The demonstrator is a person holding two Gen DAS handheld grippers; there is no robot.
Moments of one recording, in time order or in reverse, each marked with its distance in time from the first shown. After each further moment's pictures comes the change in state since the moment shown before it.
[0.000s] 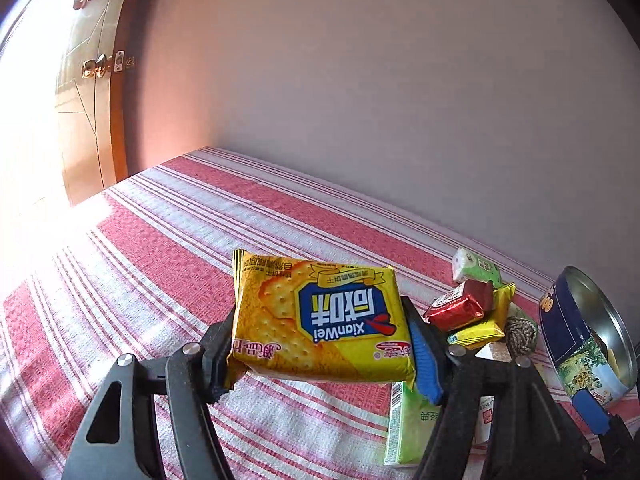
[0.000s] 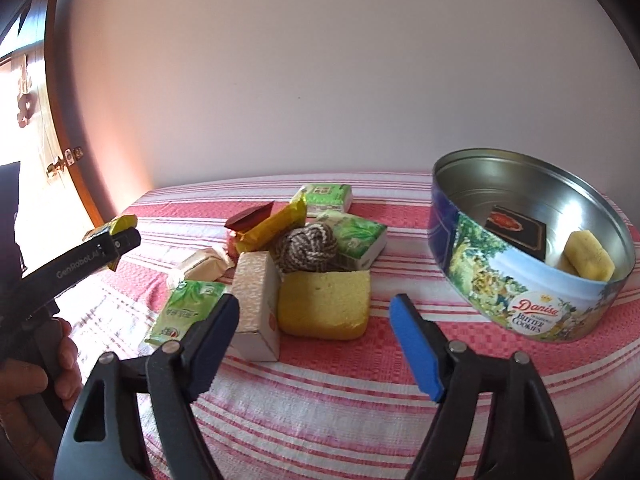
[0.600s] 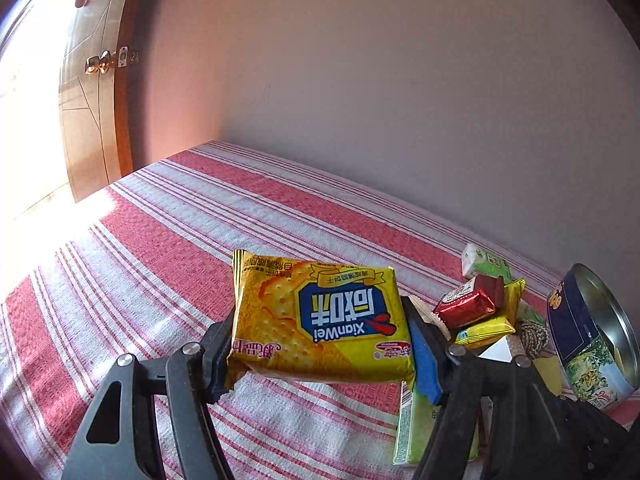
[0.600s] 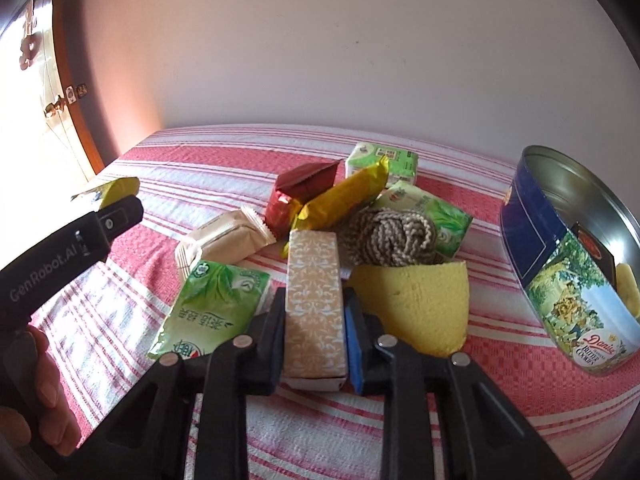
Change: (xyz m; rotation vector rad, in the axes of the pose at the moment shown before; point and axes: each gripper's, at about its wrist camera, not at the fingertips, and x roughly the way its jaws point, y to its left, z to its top) left arm 0.002 0.005 0.001 0.004 0.001 0.017; right arm 0.056 0.042 0.008 -0.098 0.159 0.019
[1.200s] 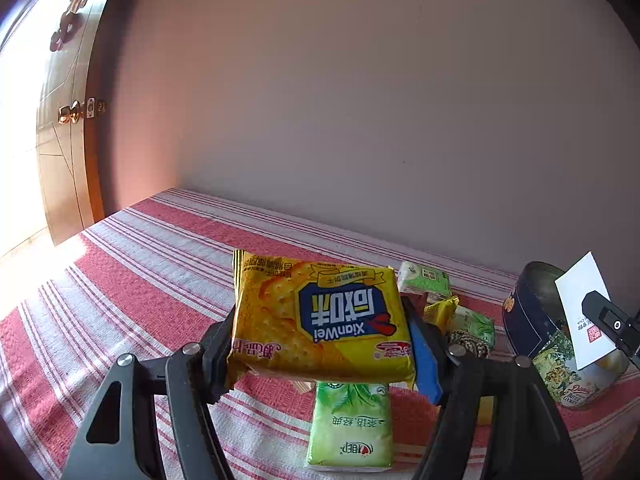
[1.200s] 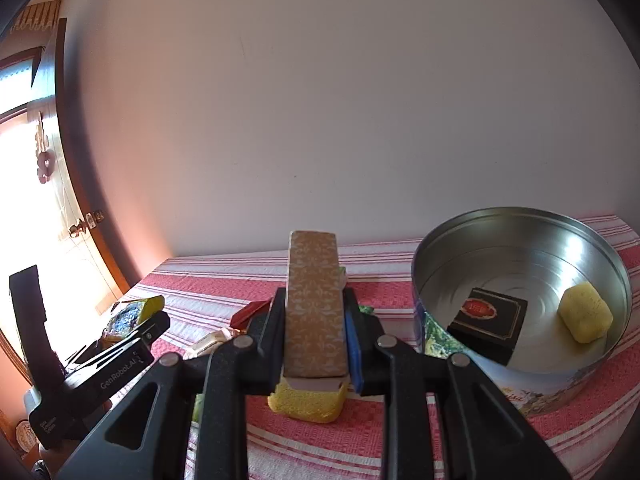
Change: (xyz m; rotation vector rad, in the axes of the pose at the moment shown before) left arm -0.028 -0.064 -0.004 0.096 -0.131 -0.097; right arm -0.094 -0.095 0.012 0.182 -0.361 0.057
